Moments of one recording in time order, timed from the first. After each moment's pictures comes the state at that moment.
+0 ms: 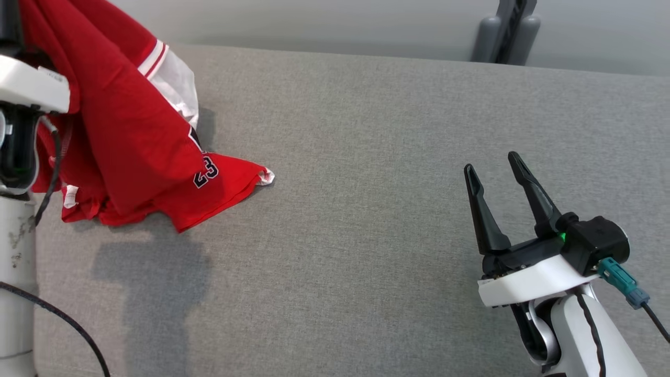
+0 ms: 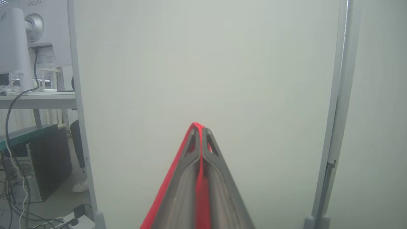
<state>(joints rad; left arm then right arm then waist) -0.81 0.35 -0.04 0.37 -0.48 -0.09 -0.04 -0.29 -0.05 0.19 0.16 0.17 0.13 -0.26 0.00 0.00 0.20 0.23</state>
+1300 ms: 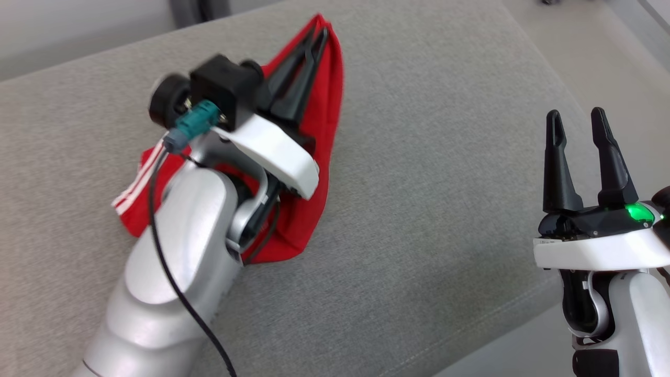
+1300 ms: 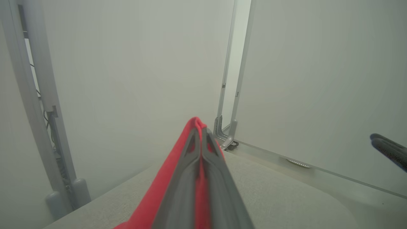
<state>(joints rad) -0.73 0.08 -0.45 0.22 -0.38 -0.03 0.01 -0.31 -0.05 0.04 0.04 0.35 0.13 -0.26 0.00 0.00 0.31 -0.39</state>
